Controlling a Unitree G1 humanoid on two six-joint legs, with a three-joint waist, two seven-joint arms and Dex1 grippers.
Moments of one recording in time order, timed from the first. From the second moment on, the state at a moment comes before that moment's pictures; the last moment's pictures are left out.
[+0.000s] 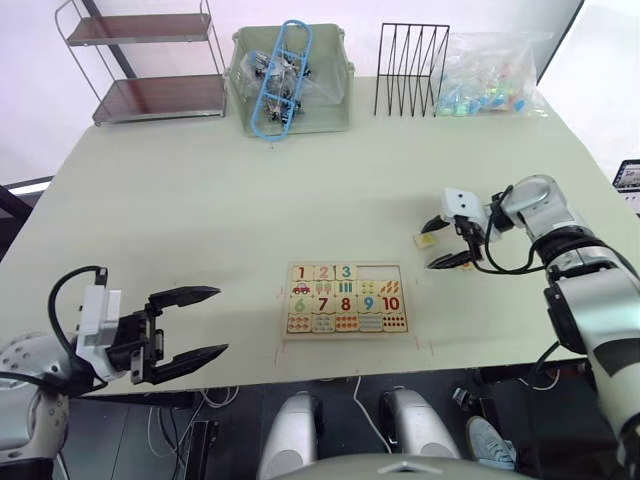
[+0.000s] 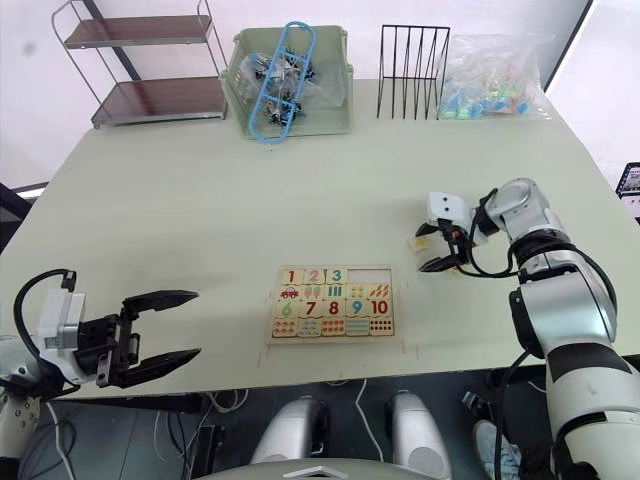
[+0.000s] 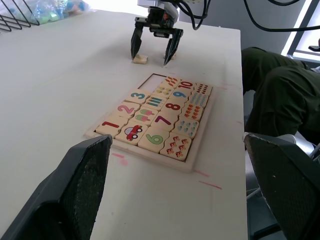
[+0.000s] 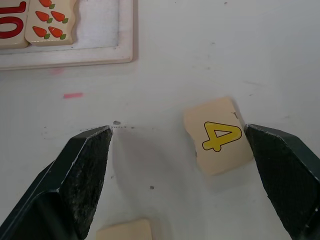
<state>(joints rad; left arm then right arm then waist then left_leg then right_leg) 0.22 0.78 0.43 -0.07 -0.69 0.02 -1.51 -1.12 -0.52 0.25 1.27 -0.19 -0.31 1.52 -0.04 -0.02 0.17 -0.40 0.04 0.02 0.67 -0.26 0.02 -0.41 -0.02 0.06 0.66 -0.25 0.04</state>
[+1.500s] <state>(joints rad) 0.15 0.78 0.38 -0.05 -0.67 0.03 -1.50 -1.01 -0.53 0.18 1.14 -0.11 -0.25 1.46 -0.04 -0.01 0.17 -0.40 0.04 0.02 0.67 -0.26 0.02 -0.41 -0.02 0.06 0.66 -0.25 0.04</state>
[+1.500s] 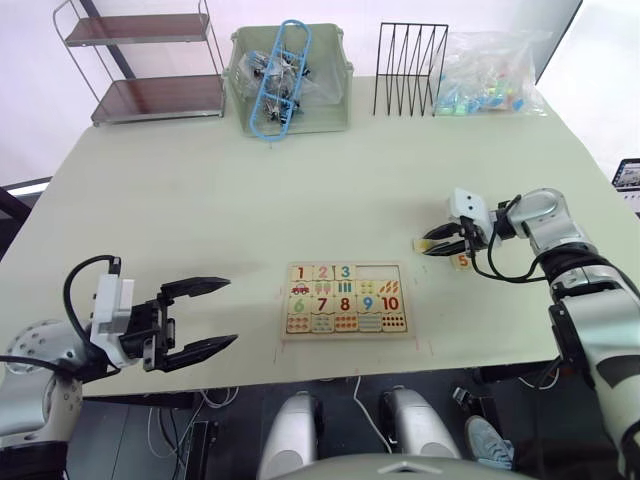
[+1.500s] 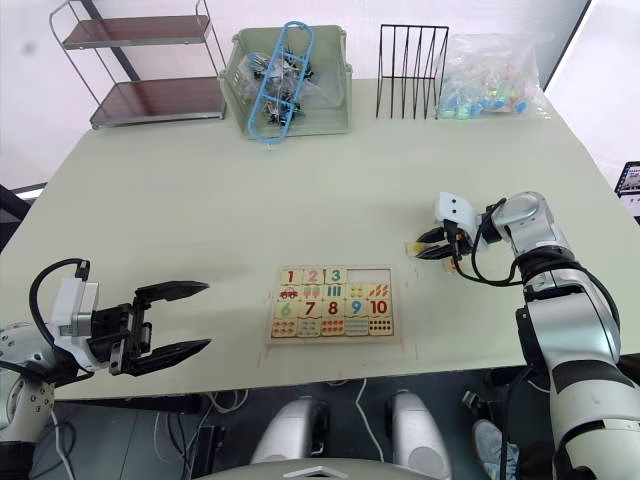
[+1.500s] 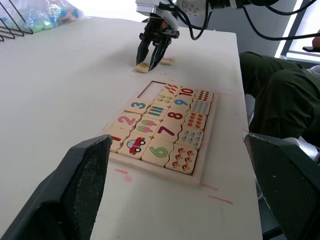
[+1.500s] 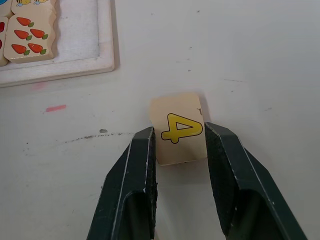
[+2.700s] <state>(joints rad) 0.06 0.78 0.34 0.08 -0.61 -0.03 -1.55 -0.85 -0.70 0.47 -0.27 0.06 1.05 1.25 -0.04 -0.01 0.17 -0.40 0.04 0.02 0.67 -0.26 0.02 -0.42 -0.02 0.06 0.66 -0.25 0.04</state>
